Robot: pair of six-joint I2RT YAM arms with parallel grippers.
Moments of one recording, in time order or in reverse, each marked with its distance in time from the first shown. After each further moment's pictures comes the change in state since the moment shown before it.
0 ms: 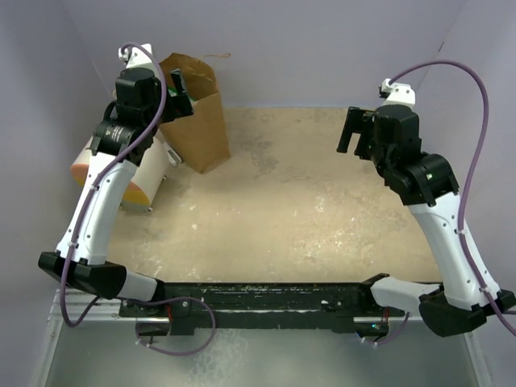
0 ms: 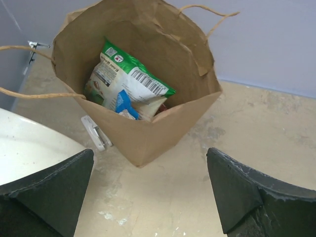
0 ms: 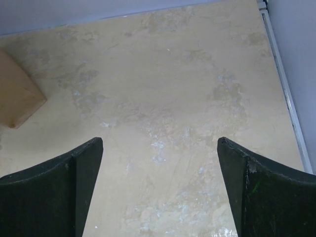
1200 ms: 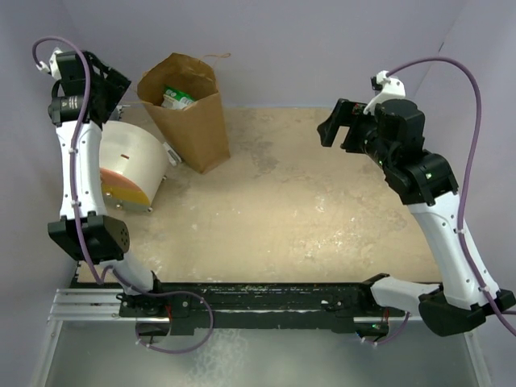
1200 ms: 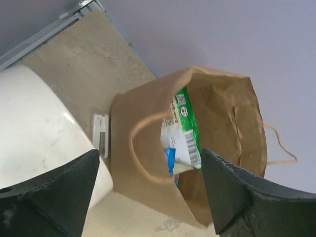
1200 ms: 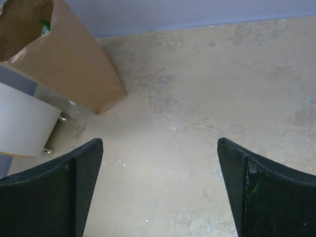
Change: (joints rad) left arm 0.463 0.246 0.225 -0.128 0.194 -0.475; right arm -0.006 0.033 0.016 0.157 -0.316 0.064
